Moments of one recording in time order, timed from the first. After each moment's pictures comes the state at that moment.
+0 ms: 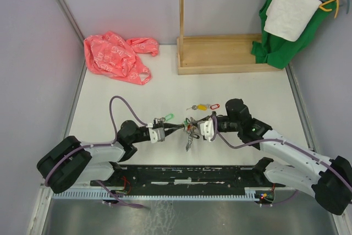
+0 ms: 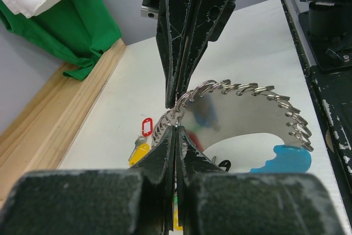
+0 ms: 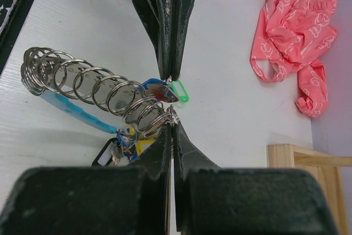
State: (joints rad) left arm -0.76 1.21 0.16 1.23 0.65 0.35; right arm 0.73 0.99 0.57 -0.02 -0.67 -0.96
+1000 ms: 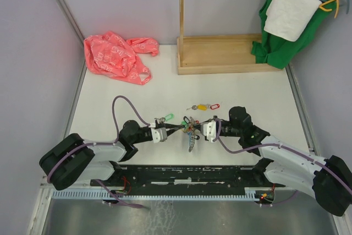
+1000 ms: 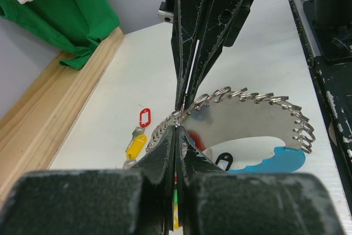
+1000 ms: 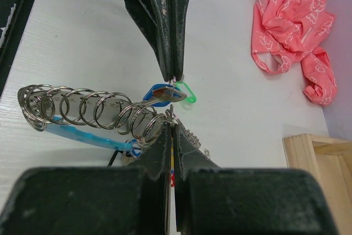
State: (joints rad) left arm -0.77 1.25 0.16 1.22 0.62 0.37; right arm 0.73 0.97 0.39 0.27 -0.65 -0.78
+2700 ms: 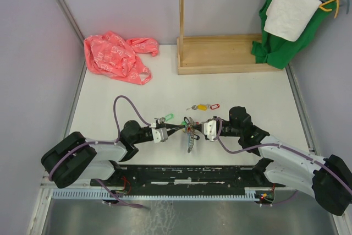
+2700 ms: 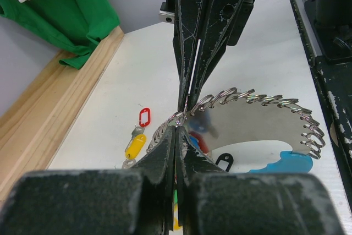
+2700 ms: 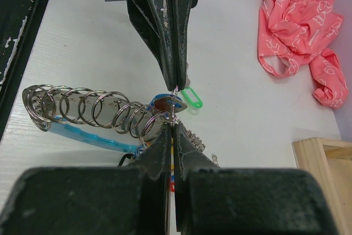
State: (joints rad) left arm -0.78 1.28 0.16 1.24 0.61 0.37; right arm 0.73 0.98 0.39 0.30 -0.68 -0.73
